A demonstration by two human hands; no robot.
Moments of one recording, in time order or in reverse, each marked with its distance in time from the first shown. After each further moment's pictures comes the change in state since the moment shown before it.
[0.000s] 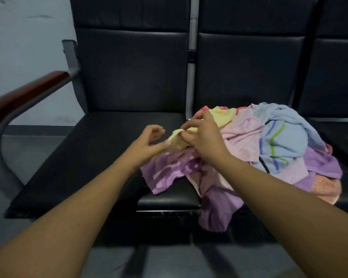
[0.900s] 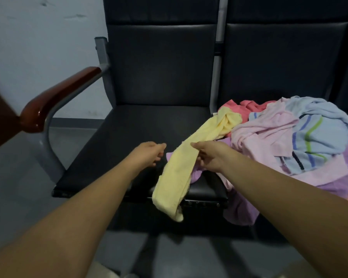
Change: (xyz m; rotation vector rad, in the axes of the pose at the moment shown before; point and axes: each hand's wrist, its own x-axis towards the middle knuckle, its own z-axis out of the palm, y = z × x) left_hand -0.036 -0.026 -0.044 0.128 0.130 -0.499; right_hand -0.013 -0.009 0.071 0.977 -0.317 1.038
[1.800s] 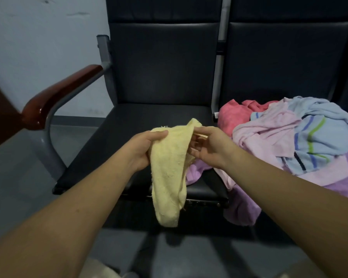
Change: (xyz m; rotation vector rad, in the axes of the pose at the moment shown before) left_hand -0.020 0.020 -0.012 -0.704 -0.128 -0.068; right_hand -0.021 -0.013 0.007 0.265 -0.251 -0.131
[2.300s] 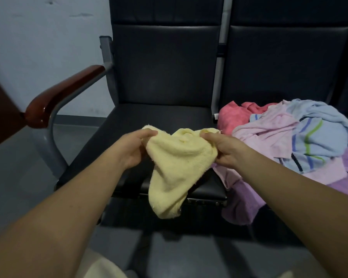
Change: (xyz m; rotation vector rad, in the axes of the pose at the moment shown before) left_hand -0.009 0.009 -0.017 -0.015 0.073 -0.010; right_hand 0.000 -0.011 -0.027 -0.201 0.144 0.021
